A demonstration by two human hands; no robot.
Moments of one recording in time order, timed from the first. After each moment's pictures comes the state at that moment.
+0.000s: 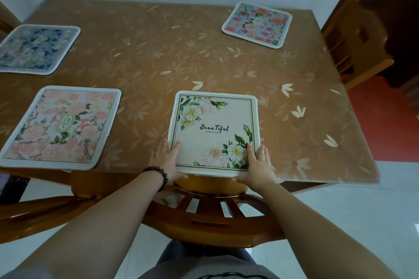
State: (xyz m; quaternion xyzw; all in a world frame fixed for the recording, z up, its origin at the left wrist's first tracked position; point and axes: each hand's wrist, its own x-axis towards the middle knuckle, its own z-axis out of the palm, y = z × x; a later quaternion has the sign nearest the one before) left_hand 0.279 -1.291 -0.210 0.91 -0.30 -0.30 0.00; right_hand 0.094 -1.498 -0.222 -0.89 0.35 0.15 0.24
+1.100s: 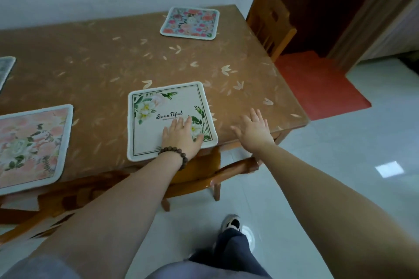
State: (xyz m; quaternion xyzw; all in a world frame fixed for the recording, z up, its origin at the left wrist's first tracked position) left_hand 0.157 -1.383 -0.159 0.89 -0.44 -0.12 0.06; right_hand -0.008 -1.524 -0.146 -0.87 0.45 0.03 0.19
